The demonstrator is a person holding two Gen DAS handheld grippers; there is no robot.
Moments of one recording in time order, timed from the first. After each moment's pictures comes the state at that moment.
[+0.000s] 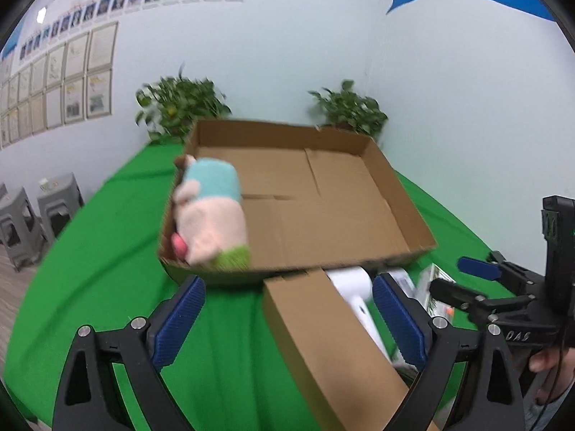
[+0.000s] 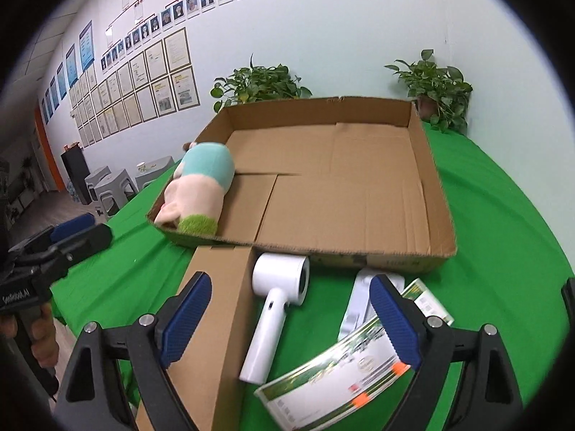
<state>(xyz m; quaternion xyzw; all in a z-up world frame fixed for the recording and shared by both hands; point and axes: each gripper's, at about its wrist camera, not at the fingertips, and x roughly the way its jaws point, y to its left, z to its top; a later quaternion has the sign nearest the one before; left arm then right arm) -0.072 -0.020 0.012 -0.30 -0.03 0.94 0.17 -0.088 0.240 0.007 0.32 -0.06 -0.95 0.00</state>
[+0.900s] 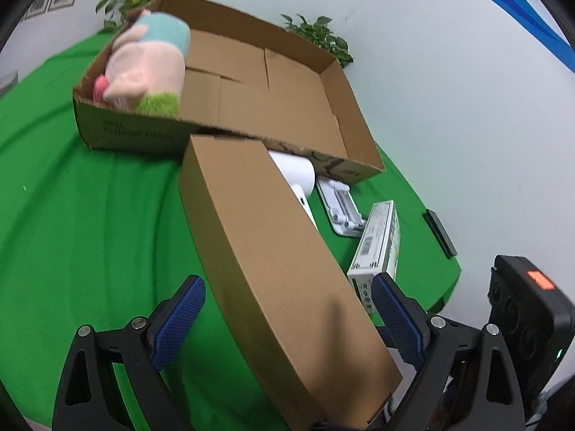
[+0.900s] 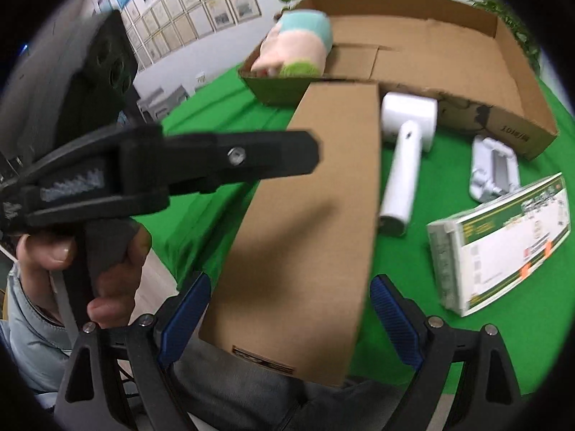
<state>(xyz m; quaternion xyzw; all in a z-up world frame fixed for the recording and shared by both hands) -0.074 -0.013 -0.089 -0.44 -0.15 0.83 0.30 -0.040 0.135 -0.068 0.47 -0.04 -0.87 0.12</state>
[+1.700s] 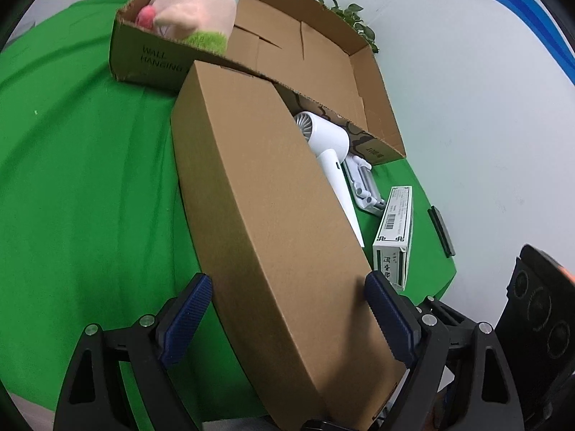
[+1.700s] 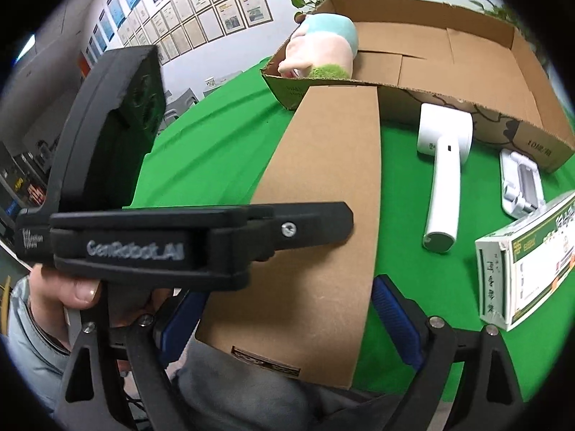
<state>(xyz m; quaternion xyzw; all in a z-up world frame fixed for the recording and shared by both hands) -0.075 -0.033 -0.121 -0.49 -0.20 0.80 0.29 -0.038 0.121 -0.074 0.45 -0.05 -0.88 0.14</state>
